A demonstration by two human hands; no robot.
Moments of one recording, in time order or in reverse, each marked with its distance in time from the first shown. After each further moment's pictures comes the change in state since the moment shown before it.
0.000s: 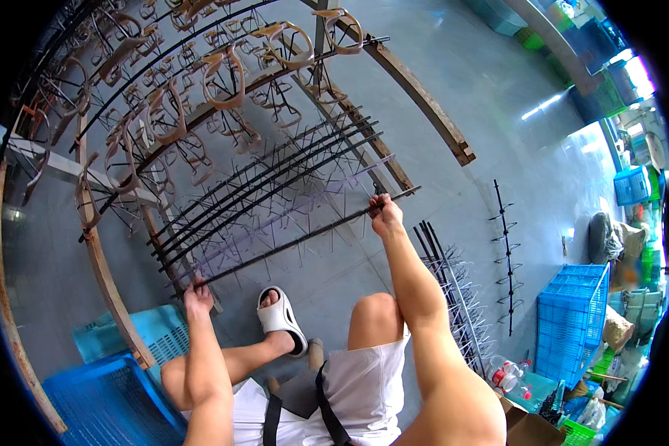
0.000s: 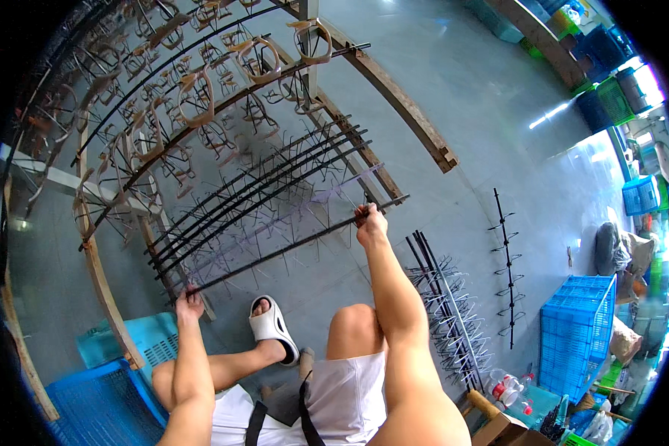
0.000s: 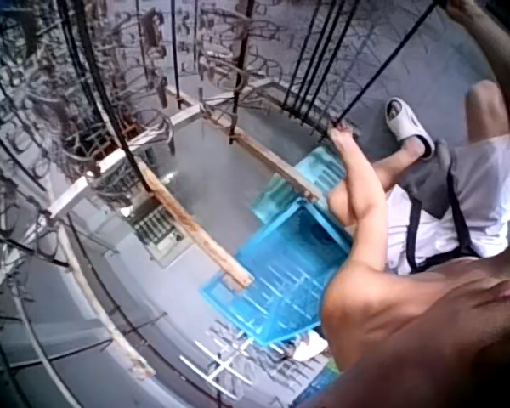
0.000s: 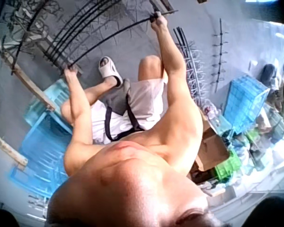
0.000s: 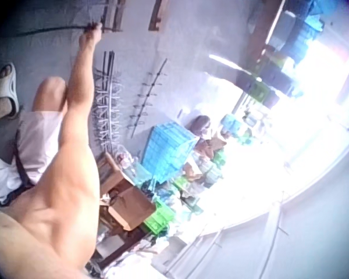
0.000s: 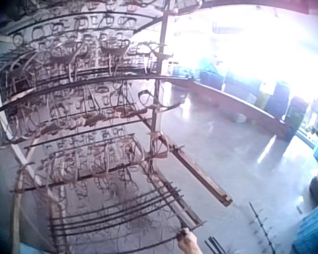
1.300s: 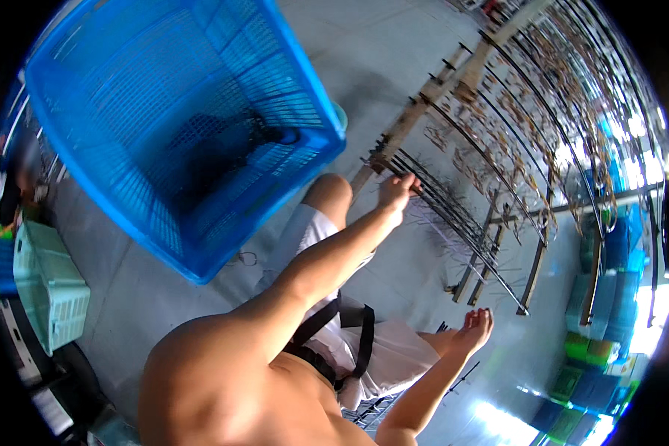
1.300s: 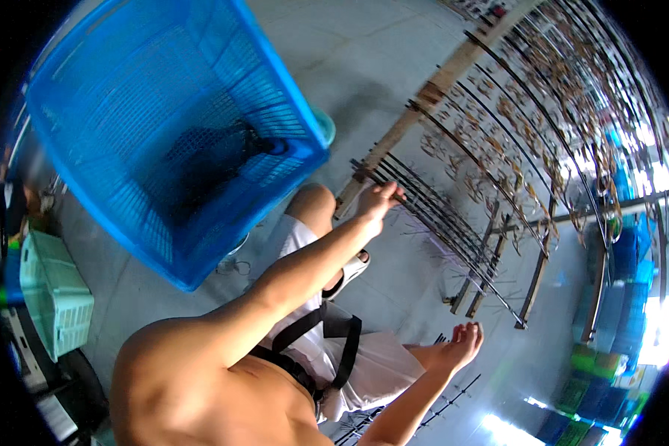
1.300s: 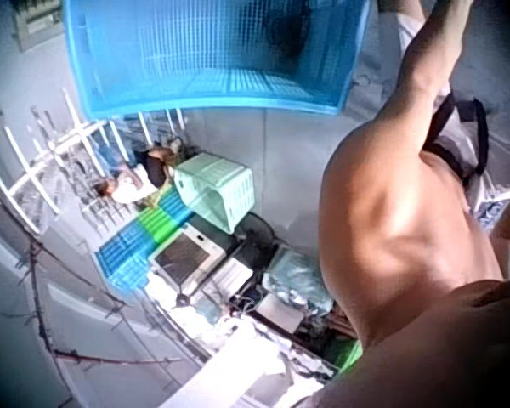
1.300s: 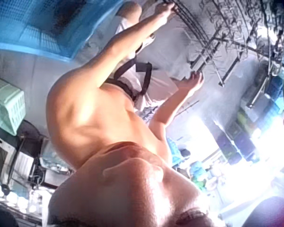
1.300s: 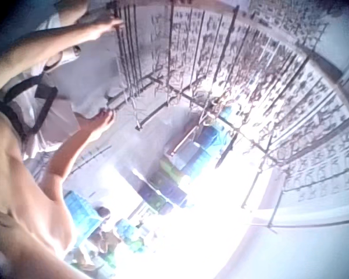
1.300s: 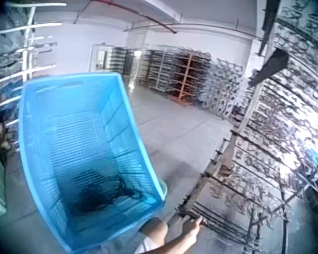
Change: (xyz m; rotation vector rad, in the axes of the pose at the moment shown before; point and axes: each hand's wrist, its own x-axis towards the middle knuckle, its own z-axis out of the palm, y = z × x) left_hand -0.150 0.028 -0.026 0.000 -0.317 0.554; right_hand -0.369 -0.015 -0.018 -0.584 -0.563 -0.524
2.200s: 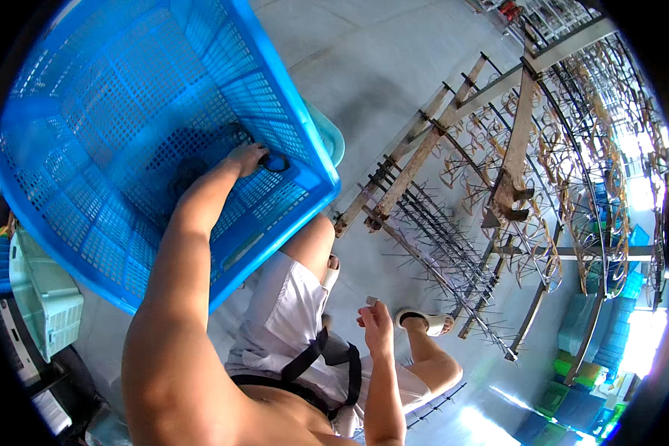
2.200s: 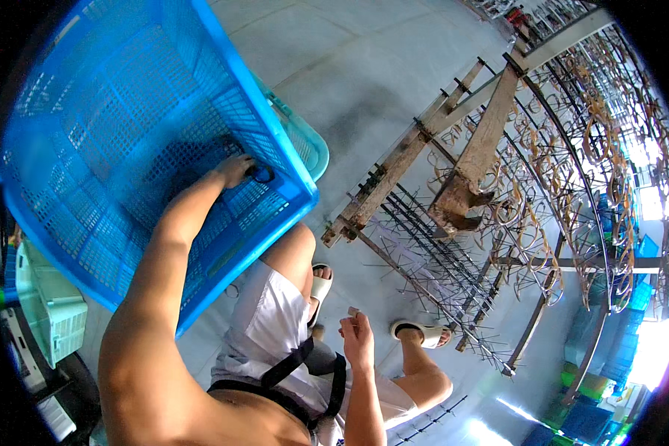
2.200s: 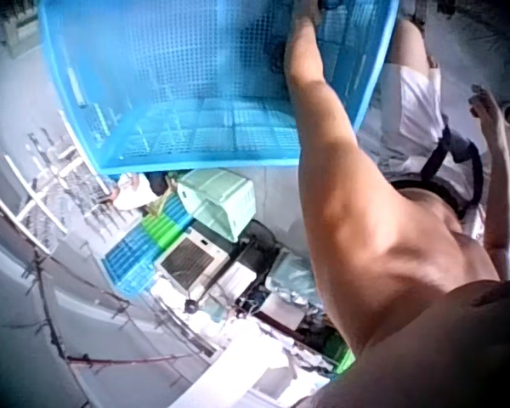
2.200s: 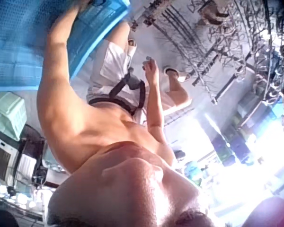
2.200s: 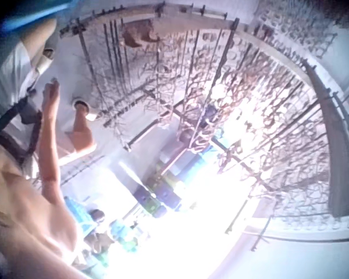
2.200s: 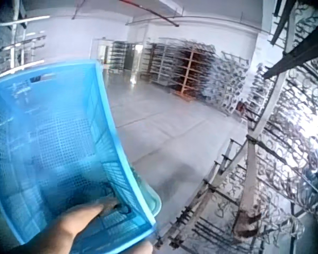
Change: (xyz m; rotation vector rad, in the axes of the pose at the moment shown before) left_hand 0.100 0.107 -0.426 1.908 0.391 -0.350; right_hand -0.072 0.126 0.148 -0.659 -0.899 0.396
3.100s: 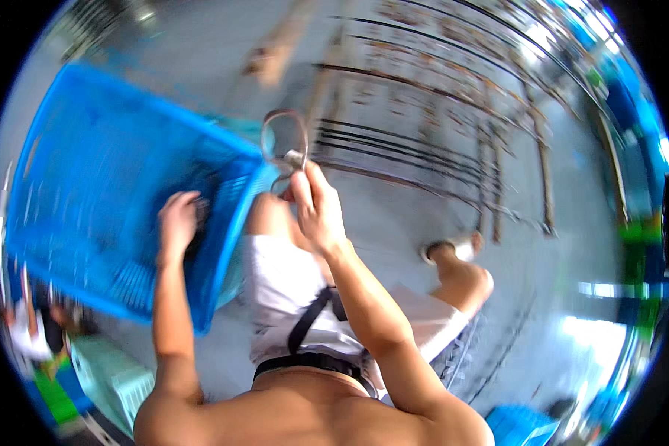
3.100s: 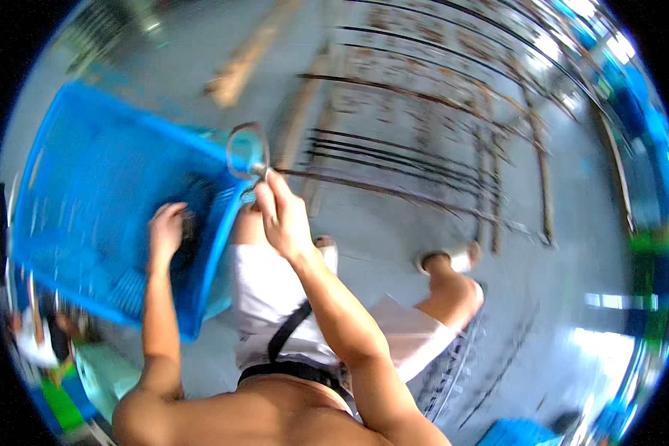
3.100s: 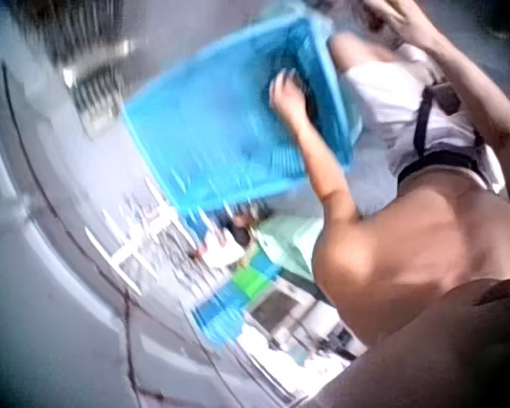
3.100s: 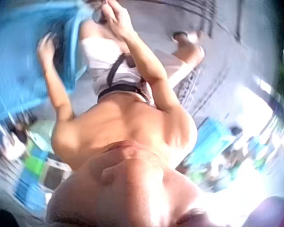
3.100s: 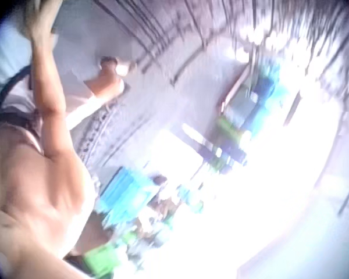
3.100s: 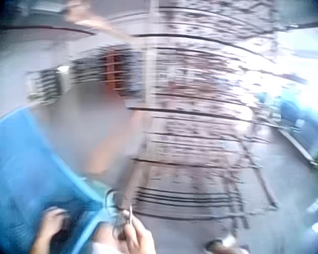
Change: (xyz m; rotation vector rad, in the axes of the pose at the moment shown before) left_hand -0.270 0.100 -0.193 -0.276 0.291 0.140; right_hand -0.002 -0.159 0.033 0.274 0.115 -0.782
